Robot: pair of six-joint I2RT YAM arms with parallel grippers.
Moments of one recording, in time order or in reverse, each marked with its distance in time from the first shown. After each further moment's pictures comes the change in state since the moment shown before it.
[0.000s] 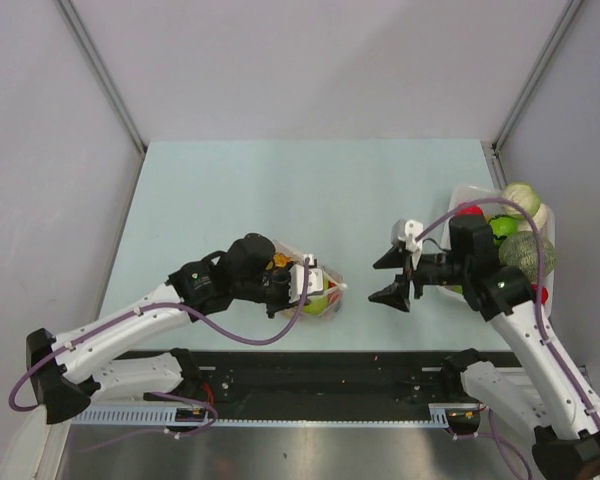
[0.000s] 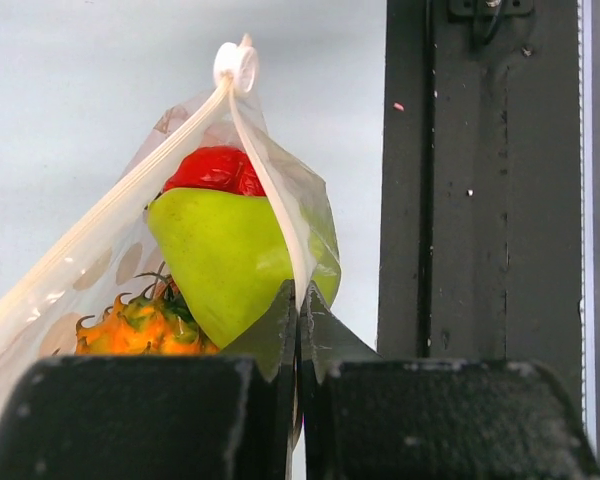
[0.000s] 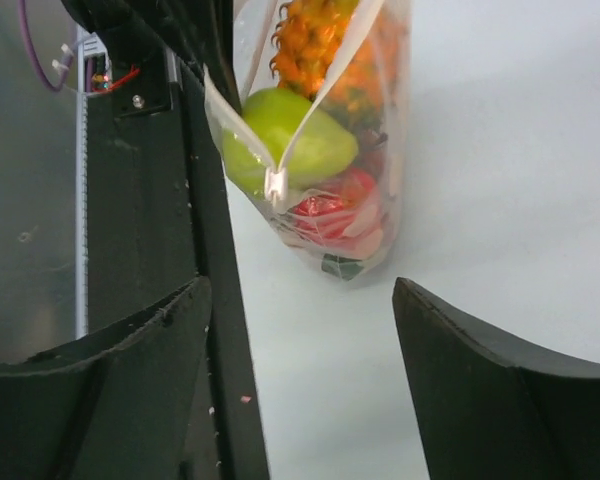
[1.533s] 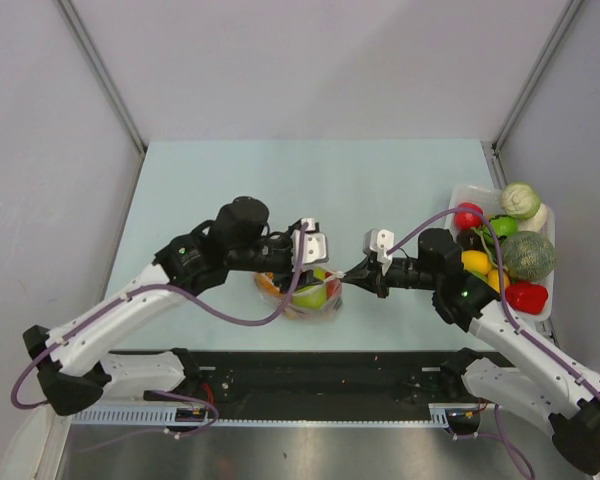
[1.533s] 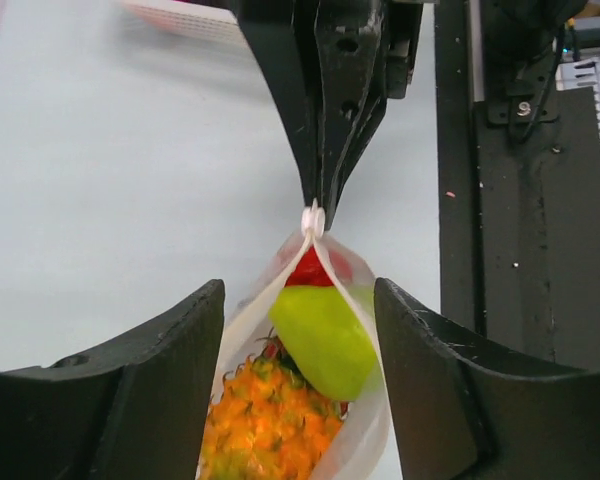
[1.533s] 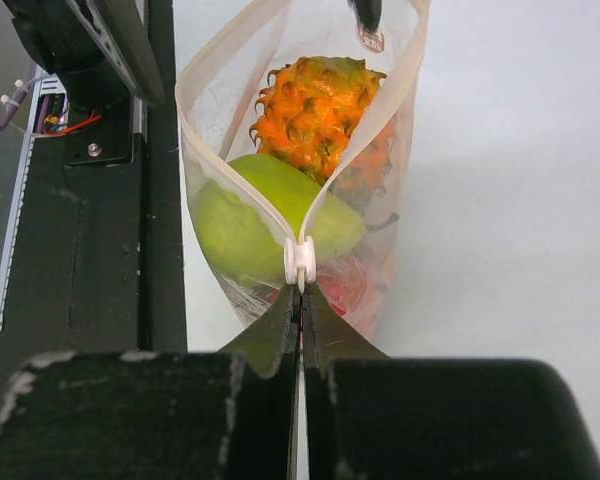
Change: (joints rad) left arm 0.045 0.068 0.294 -0.045 0.006 0.064; right arm 0.274 0.012 -0.279 0.637 0.208 0.182
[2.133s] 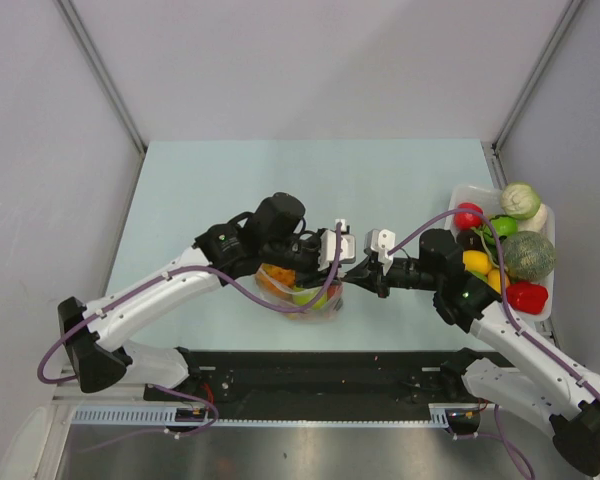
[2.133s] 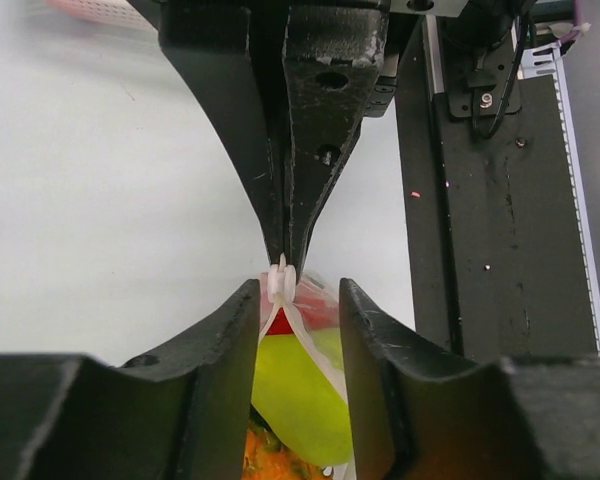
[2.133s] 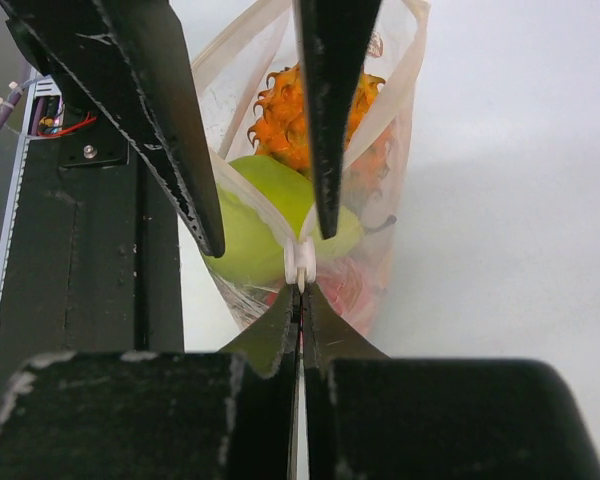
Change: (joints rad) left arm -0.031 0.210 0.082 -0.012 0.094 -0.002; right arm 0.000 -0.011 -0.002 0.000 0.010 0.000
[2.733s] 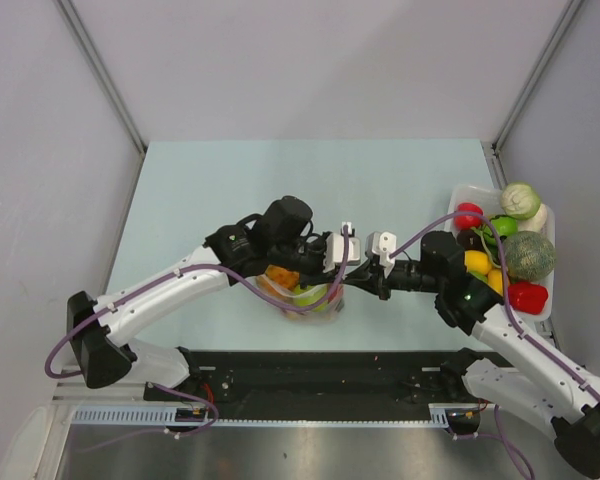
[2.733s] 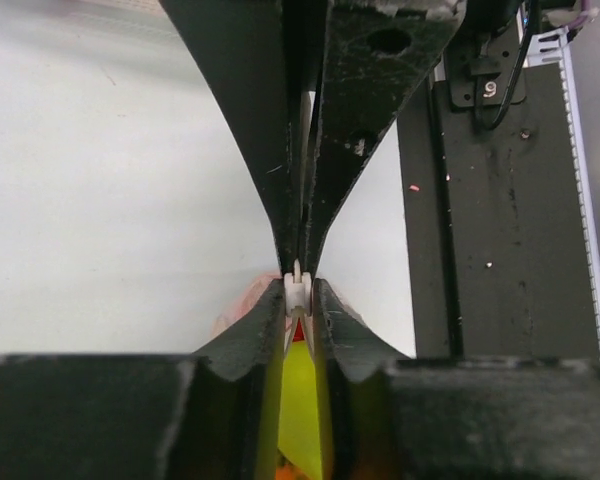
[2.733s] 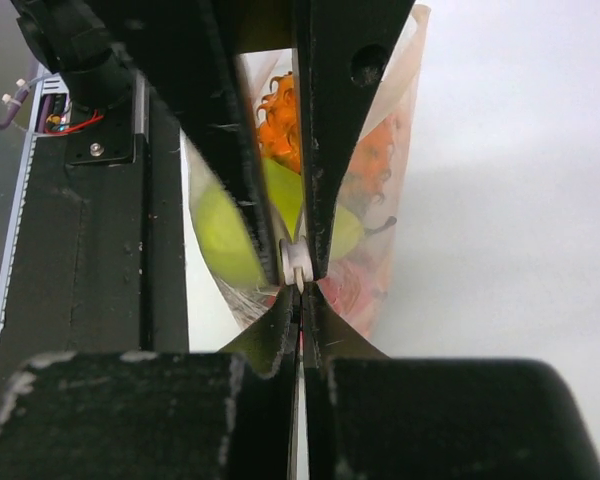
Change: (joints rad) left arm -0.006 0.037 -0.027 0.030 0.001 -0.008; right arm 0.001 -0.020 -0.004 -0.011 -0.001 -0.003
